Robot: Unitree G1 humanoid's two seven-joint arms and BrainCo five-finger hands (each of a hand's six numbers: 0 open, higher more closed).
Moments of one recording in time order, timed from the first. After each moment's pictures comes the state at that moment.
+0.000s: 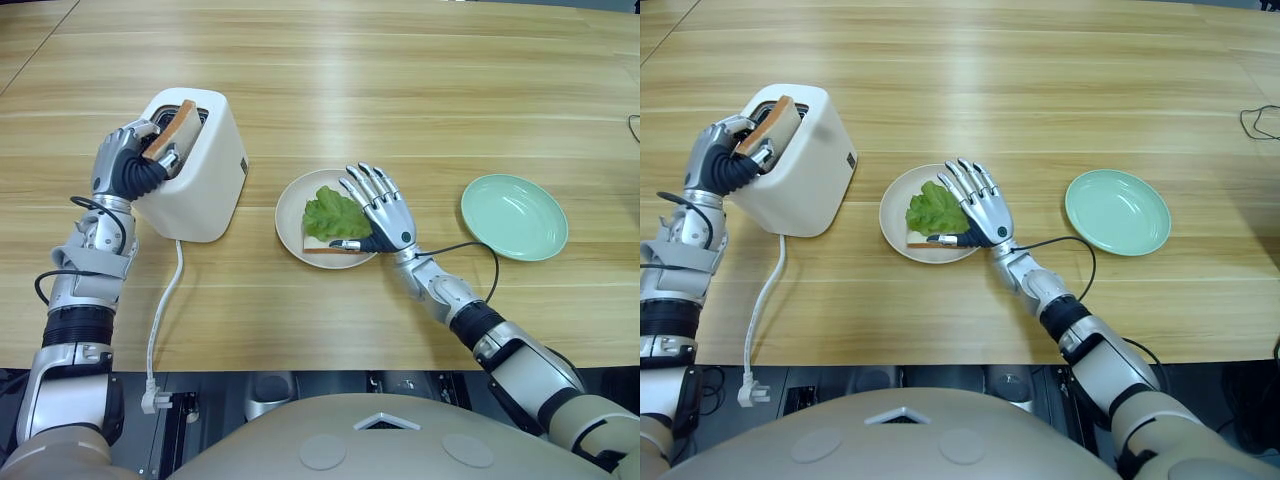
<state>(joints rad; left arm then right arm) -0.25 0.68 0.09 0.44 0.36 -0.43 0.16 -0.37 -0.32 0.65 0.61 -1.02 -0.21 -0.95</state>
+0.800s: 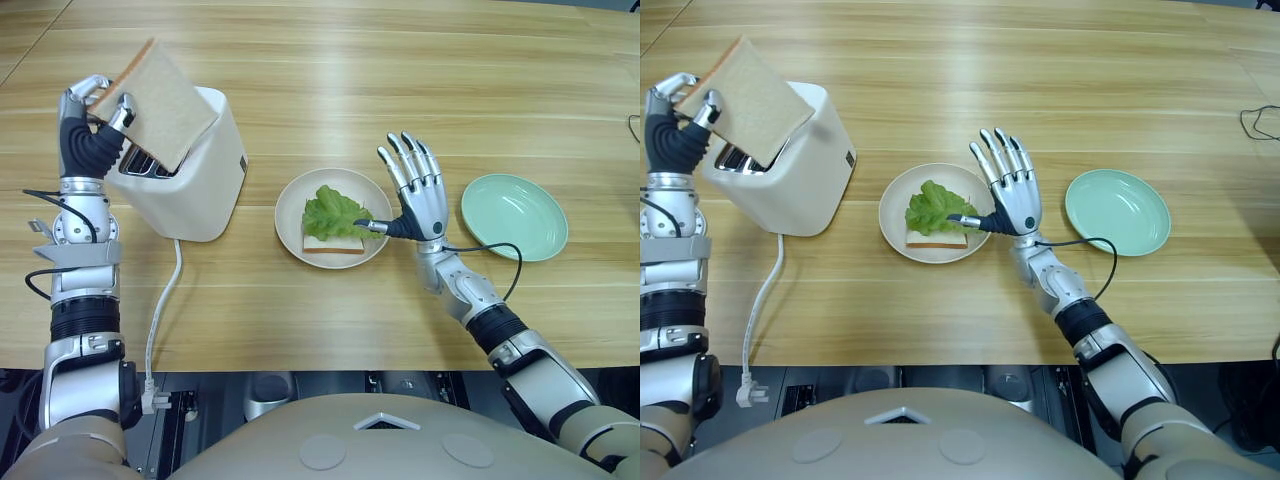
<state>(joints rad) -0.31 0.58 0.25 0.35 0.06 -0.55 0.06 -0.31 -0.37 0.49 0.46 -1.00 -0.21 -1.03</state>
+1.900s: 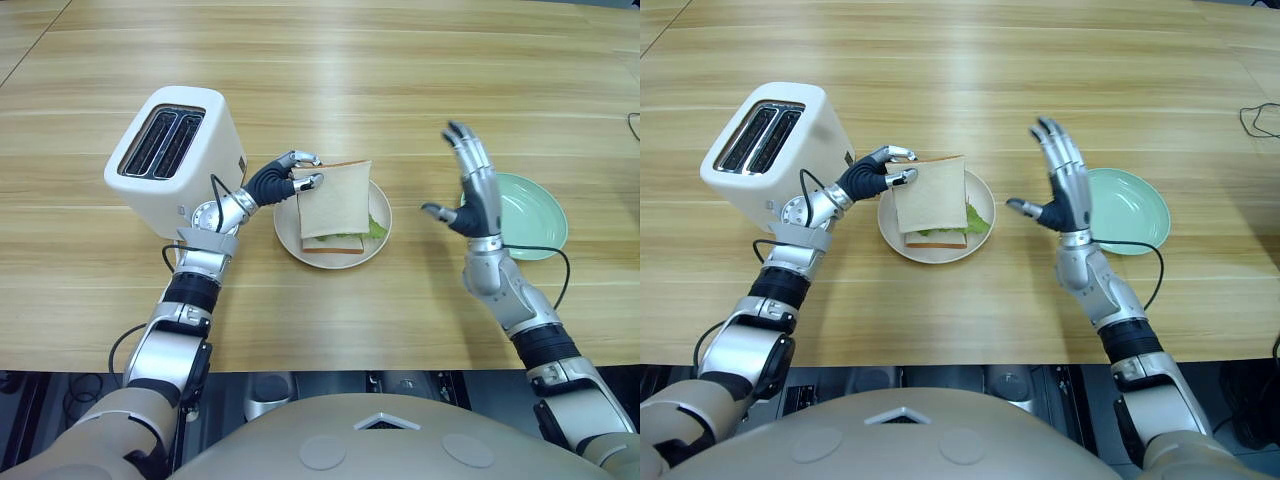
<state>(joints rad) -0.51 0.29 -0.14 0.70 -0.04 -0.54 -0.61 -0.14 -0.46 0.32 0.25 -0.67 -0.64 -0.60</state>
